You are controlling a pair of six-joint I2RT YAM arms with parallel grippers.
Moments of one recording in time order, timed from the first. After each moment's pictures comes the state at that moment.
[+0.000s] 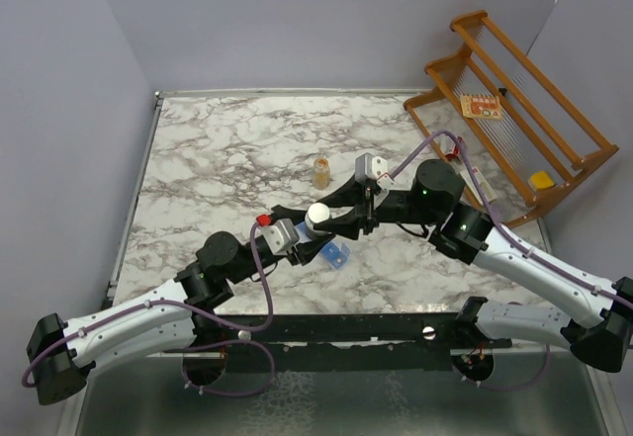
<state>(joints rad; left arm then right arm) -1.03 0.68 0.42 0.42 0.09 0.13 0.90 1.07 0.98 0.07 -0.59 -0.08</state>
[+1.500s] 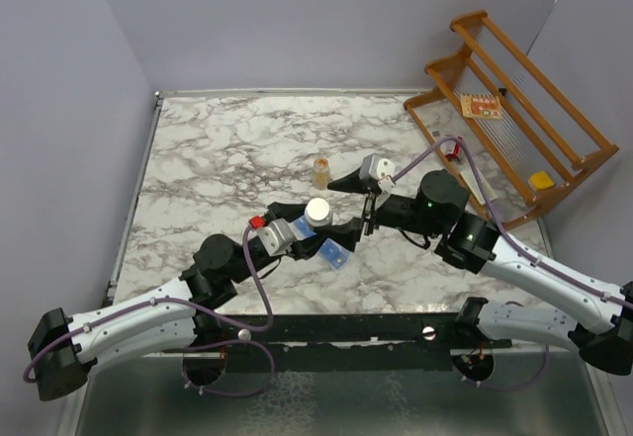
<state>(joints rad) -1.03 0.72 0.41 0.59 0.04 0.15 0.96 1.03 0.94 0.07 -0.34 -0.08</state>
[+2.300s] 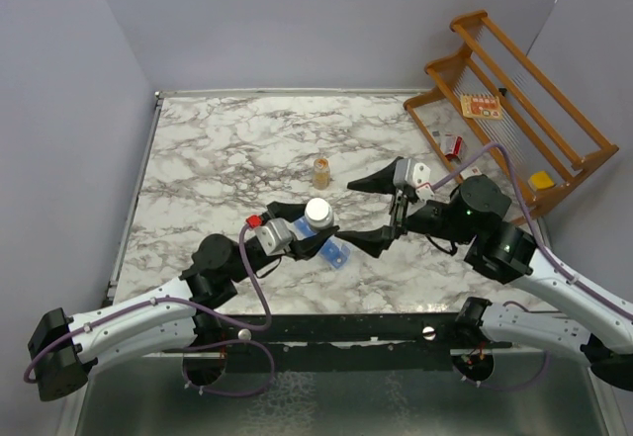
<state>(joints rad) -1.03 0.72 0.41 0.63 0.07 0.13 0.95 0.87 0.97 -0.07 -0.36 -0.10</state>
